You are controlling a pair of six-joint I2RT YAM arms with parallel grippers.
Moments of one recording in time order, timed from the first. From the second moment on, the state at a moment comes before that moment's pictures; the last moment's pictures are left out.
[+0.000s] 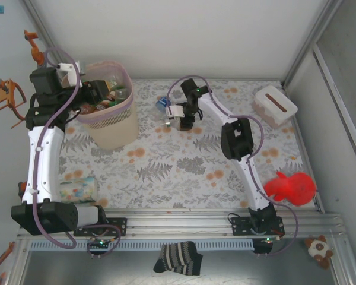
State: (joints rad) left arm 0.04 1.30 1.51 -0.67 0.66 -0.24; right arm 0.49 2.55 2.33 -1.01 -0.34 -1.28
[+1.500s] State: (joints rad) left arm -0.37 1.49 1.49 -0.29 0.68 -0.50; right arm 0.49 1.57 1.43 -0.28 -0.54 -0.31
